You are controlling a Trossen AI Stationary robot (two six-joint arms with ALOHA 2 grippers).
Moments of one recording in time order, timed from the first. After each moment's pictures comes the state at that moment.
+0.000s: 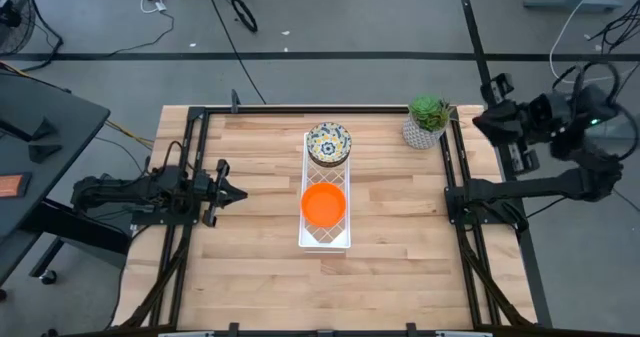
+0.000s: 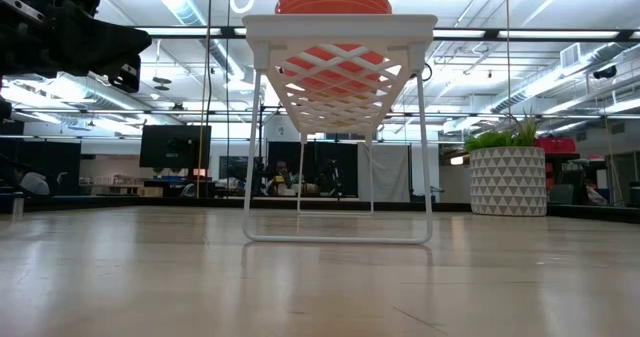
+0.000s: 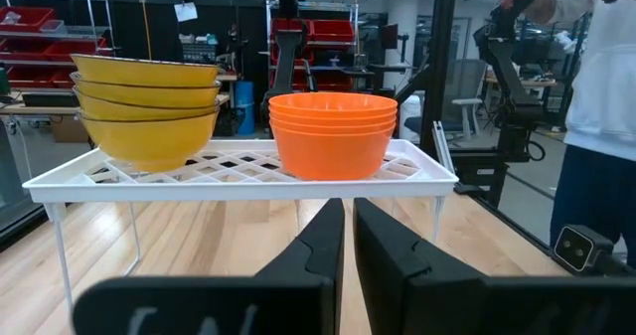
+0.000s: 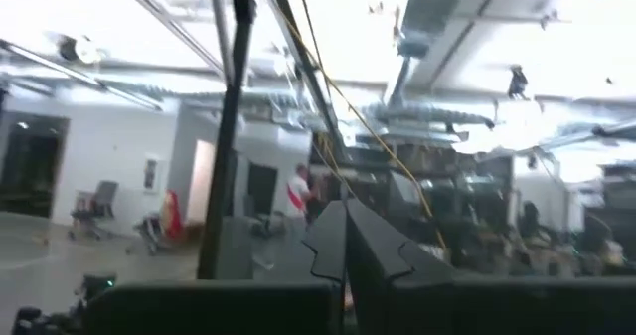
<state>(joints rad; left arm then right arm) -0.02 0.01 0.01 0.09 0.07 -0.04 -0.14 0.66 1.21 -0.10 -0.31 -0.01</state>
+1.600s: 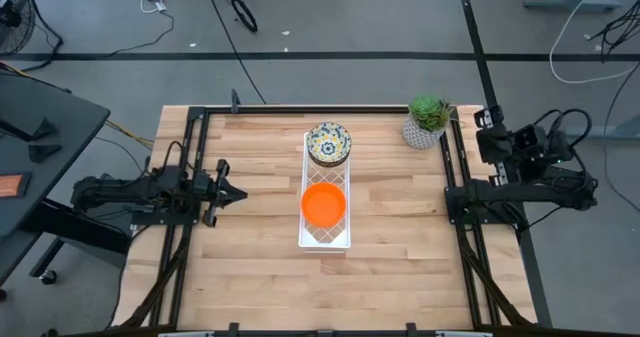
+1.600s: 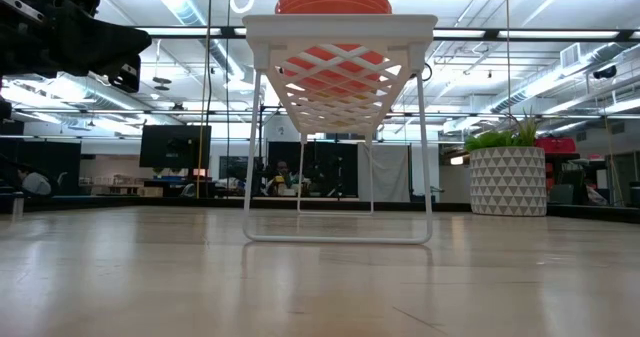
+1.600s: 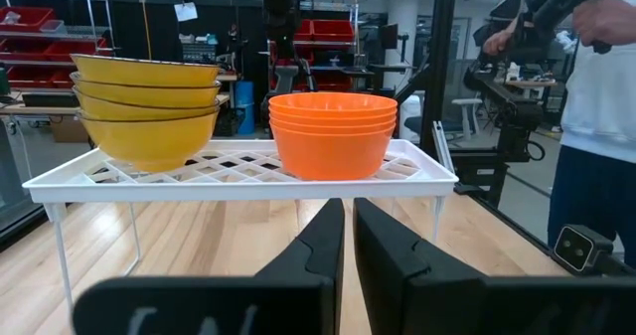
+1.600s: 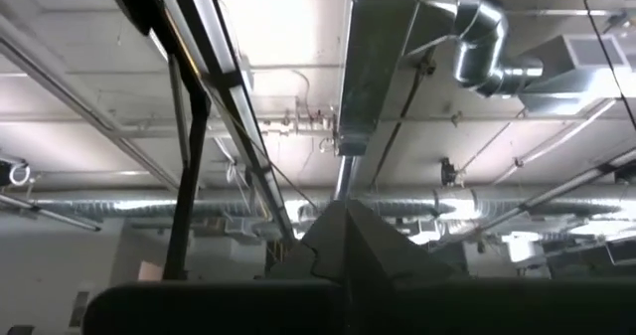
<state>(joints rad) -0.02 0.01 0.01 0.09 0.07 -0.04 -0.08 0.25 0.52 0.49 -0.09 0.06</state>
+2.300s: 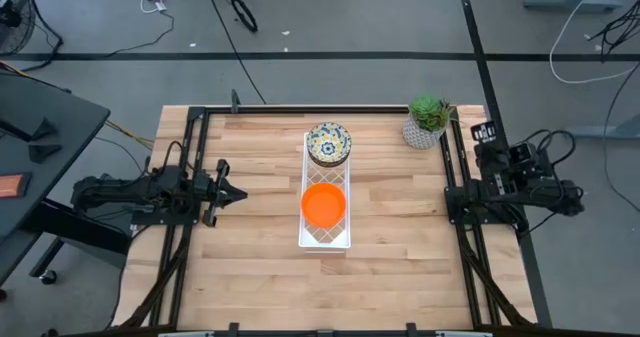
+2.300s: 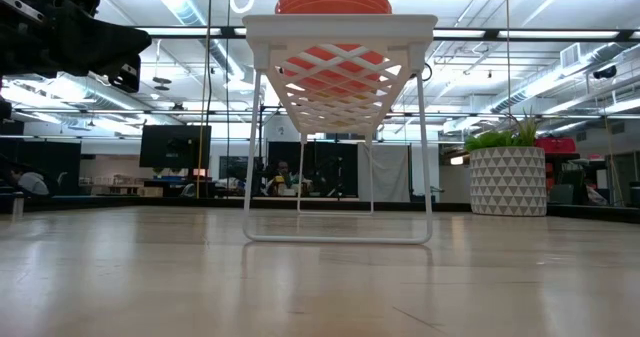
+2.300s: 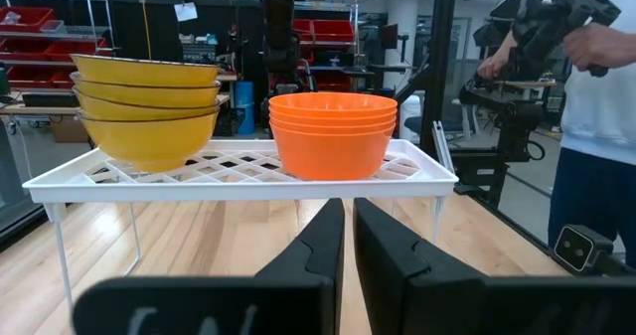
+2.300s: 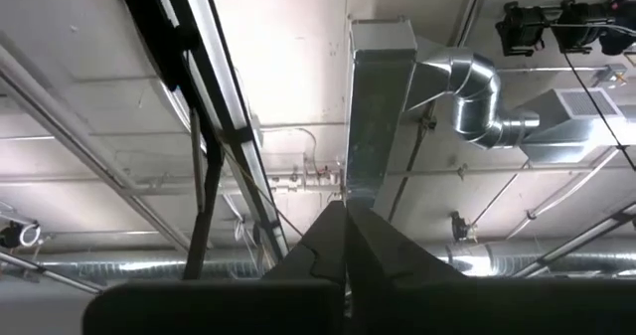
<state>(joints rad) -0.02 0.01 0.01 0.09 0.07 -0.04 -0.08 0.04 0.21 0.80 -0.09 0.10</state>
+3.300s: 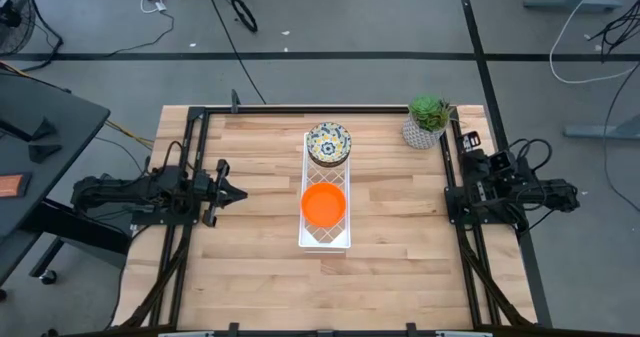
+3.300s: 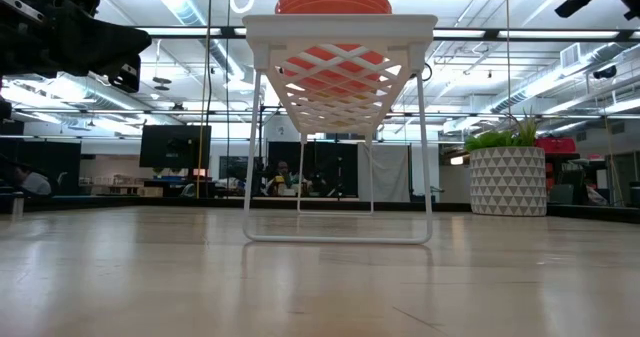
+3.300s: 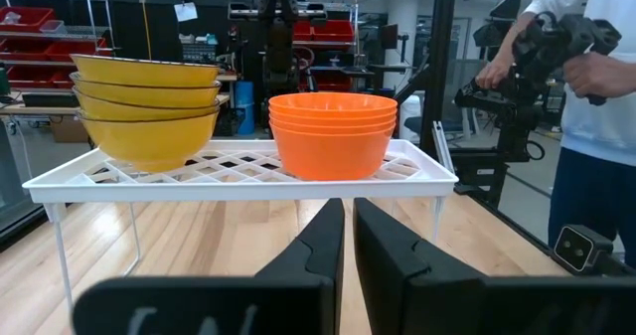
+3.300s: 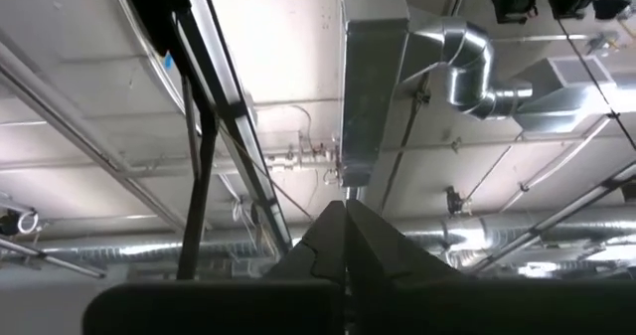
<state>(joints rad) -0.02 0.01 0.01 0.09 0.07 -0.04 -0.02 0.00 0.02 0.91 -0.04 0.08</state>
